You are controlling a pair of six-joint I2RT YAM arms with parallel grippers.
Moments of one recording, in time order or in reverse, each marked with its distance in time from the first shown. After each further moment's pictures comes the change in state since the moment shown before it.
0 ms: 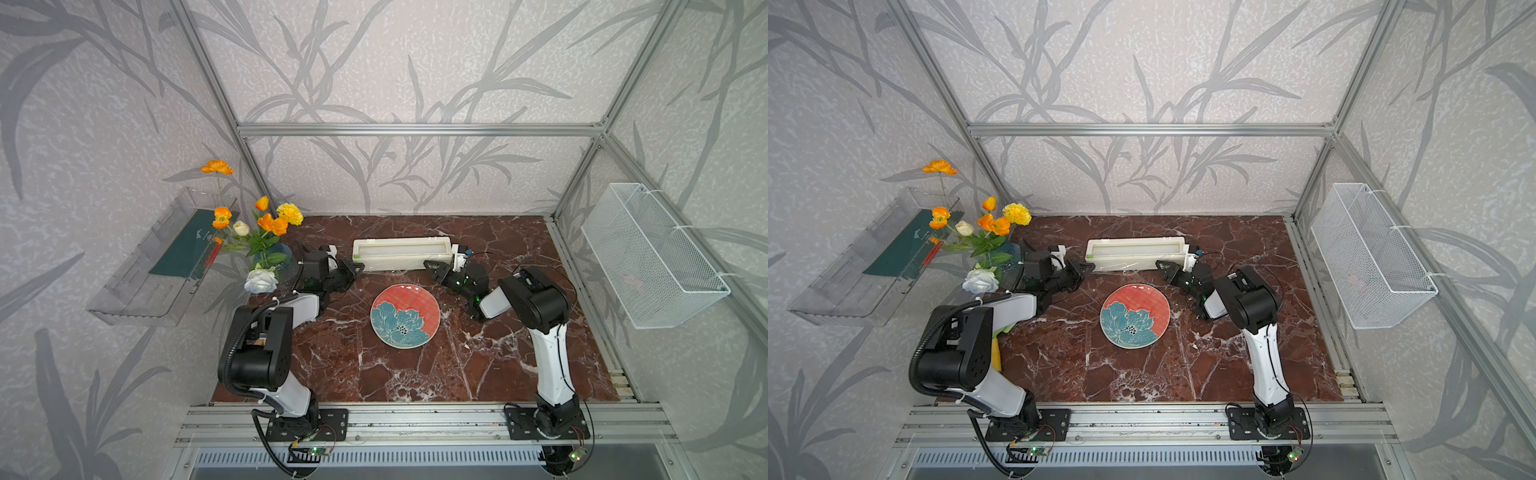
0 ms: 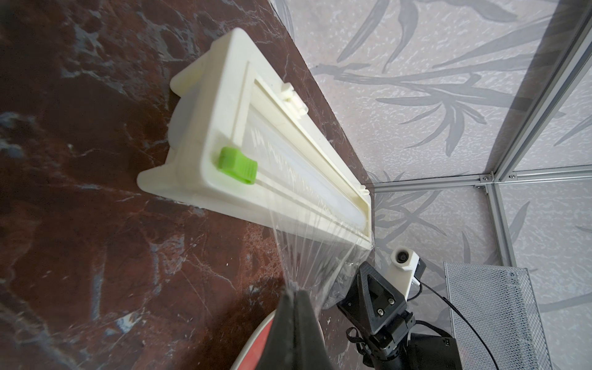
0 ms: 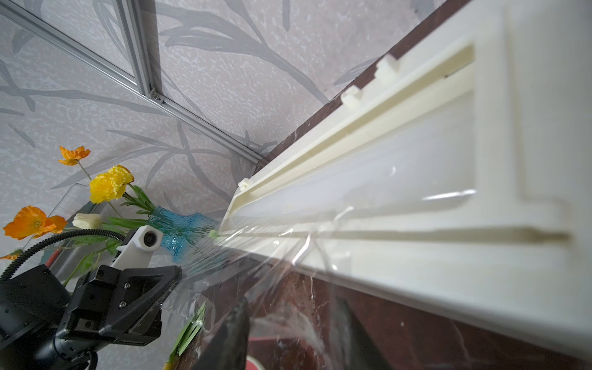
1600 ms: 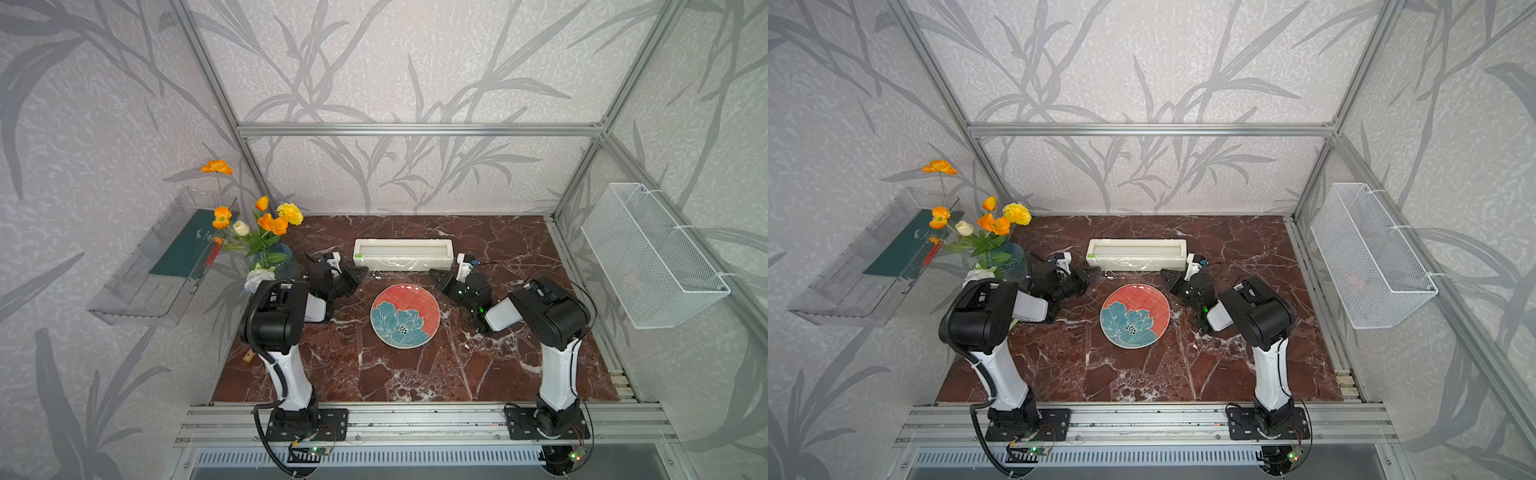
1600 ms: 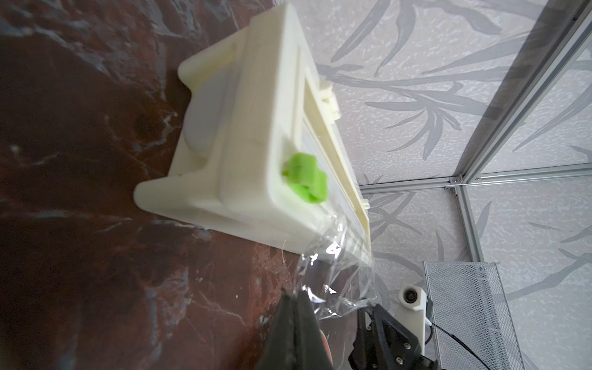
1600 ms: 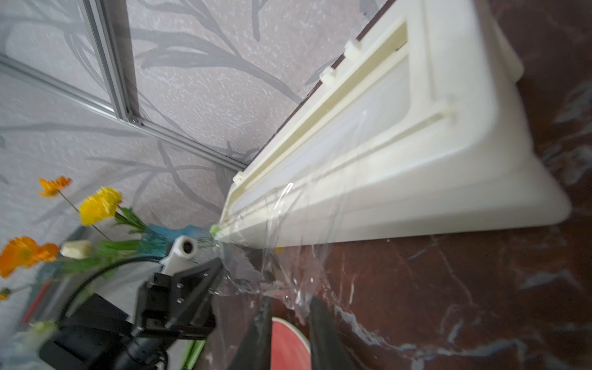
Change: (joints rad) left arm 0.002 0.220 -0.069 0.425 0.063 -0.118; right arm 0.076 -0.195 -0.196 -0.094 0.198 0.076
